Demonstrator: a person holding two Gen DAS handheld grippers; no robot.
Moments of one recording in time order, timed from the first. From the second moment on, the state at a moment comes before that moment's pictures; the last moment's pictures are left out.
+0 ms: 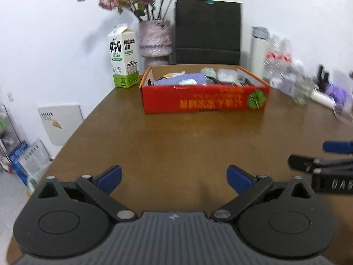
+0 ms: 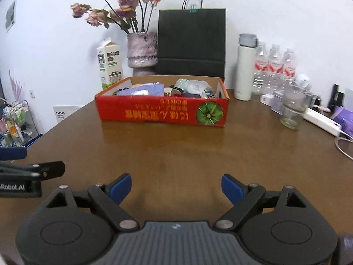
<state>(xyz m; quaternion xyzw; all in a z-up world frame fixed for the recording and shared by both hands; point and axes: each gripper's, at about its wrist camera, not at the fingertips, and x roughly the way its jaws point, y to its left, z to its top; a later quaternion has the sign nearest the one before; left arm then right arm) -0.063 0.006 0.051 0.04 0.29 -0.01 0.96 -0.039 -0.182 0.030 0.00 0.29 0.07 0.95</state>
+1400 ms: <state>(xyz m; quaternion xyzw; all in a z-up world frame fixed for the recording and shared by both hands) -0.058 0.004 -0.005 0.02 0.35 -0.01 0.94 -0.054 -0.167 -0.017 -0.02 0.33 0.06 0.94</state>
